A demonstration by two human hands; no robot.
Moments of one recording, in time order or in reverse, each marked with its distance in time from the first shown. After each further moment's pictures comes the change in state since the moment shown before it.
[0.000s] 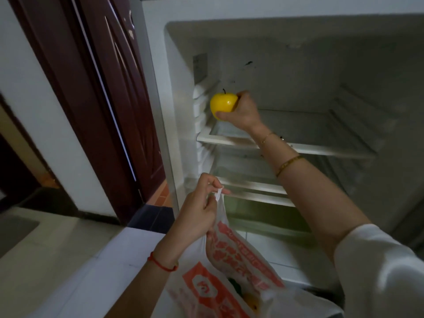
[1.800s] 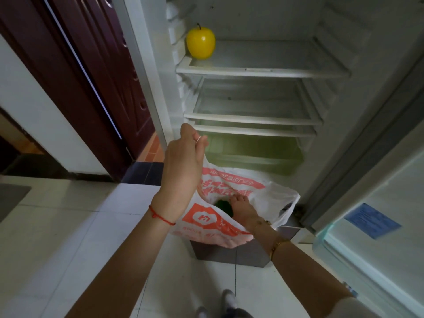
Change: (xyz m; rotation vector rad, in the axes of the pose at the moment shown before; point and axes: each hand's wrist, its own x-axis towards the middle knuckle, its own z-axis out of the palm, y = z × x) left_hand -0.062 0.001 0.021 0.454 0.286 0.105; right_hand -0.370 0.188 0.087 -0.542 -0.783 0.379
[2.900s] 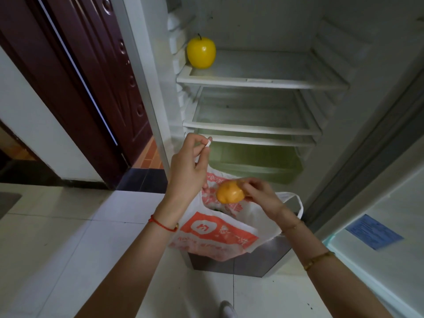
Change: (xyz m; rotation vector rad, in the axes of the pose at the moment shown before) left_hand 0.008 -0.011 0.014 -0.427 -0.091 -0.073; right_hand -0.028 0.009 -0.091 1.121 0.255 -0.028
